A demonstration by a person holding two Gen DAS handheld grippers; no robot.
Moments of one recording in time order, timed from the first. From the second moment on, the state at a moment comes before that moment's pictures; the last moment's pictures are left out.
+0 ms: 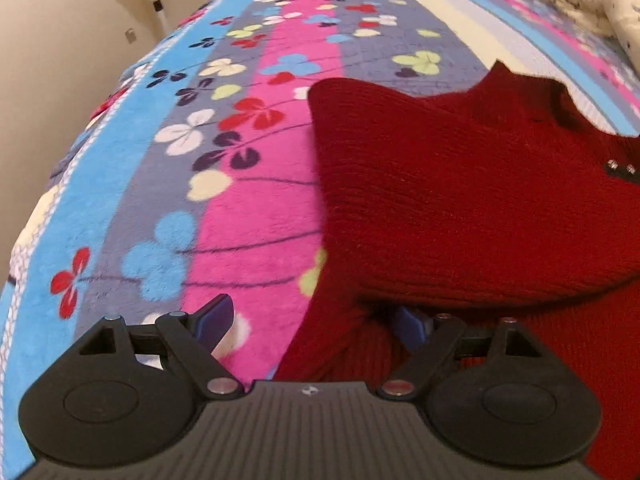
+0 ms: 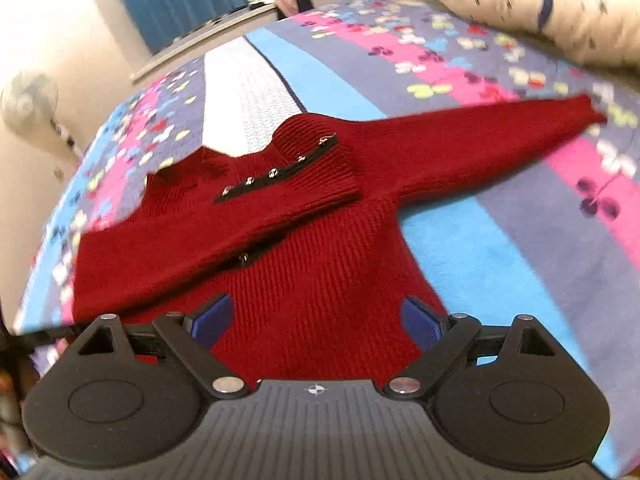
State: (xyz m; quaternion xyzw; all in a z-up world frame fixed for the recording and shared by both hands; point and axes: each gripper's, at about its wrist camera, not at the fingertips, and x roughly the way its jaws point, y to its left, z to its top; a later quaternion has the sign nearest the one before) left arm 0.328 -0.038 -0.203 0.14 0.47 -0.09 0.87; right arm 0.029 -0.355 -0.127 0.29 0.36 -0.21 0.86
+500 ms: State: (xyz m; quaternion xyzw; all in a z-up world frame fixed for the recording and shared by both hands) left arm 0.334 -0.005 -0.192 0.13 0.47 -0.08 0.87; right arm 0.158 -0.415 -0.197 0.30 0.35 -0.27 0.85
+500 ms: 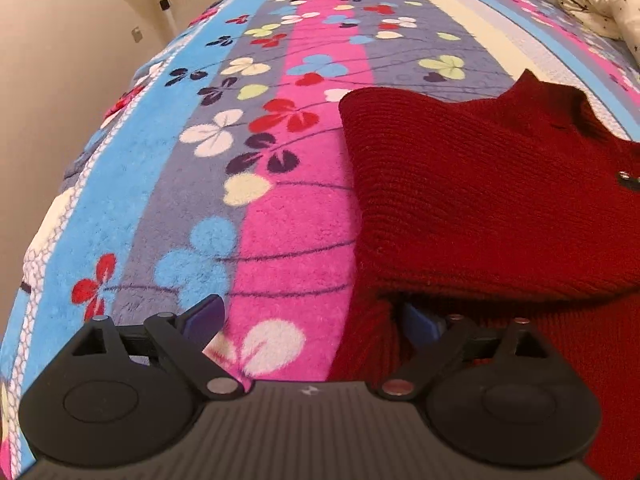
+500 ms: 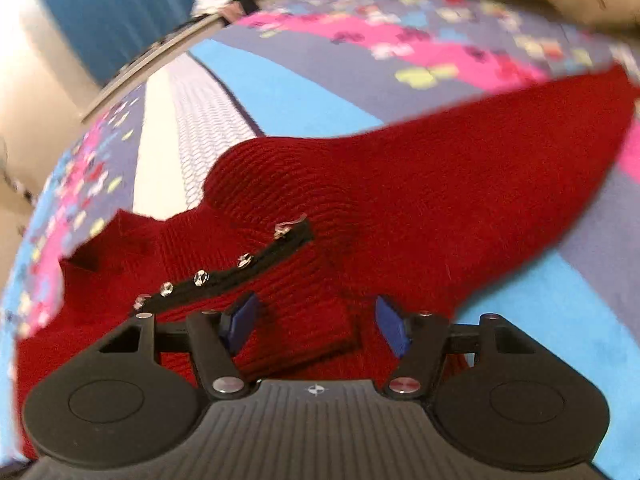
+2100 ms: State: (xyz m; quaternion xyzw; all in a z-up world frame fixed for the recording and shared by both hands) left arm -0.030 0.093 0.020 0.07 0.39 -0.03 0.92; right arm -0.232 -0.227 0.026 0.21 0.23 -0.17 0.93
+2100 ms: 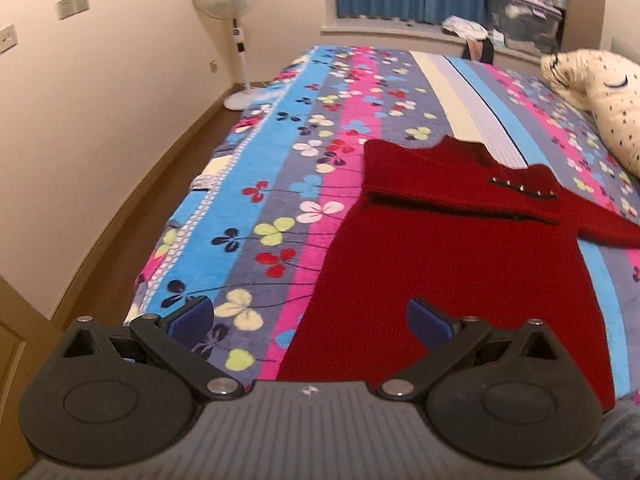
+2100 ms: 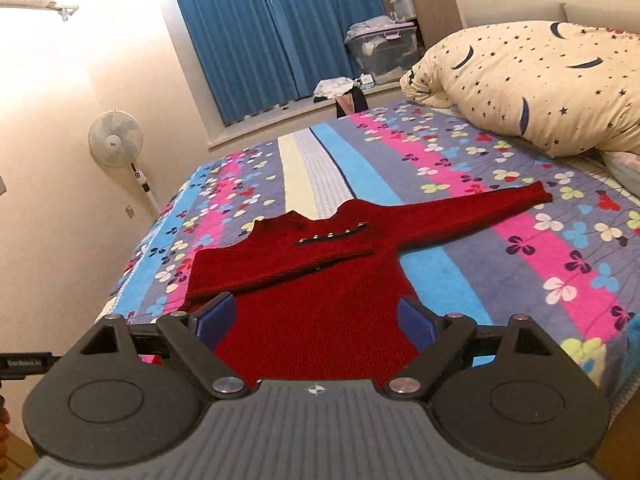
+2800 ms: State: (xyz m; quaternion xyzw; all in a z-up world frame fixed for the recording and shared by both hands) left arm -0.020 0.088 0.017 0.08 0.40 -0.01 0.91; right arm -0.245 -0.257 0.013 0.24 0.23 -0.20 0.92
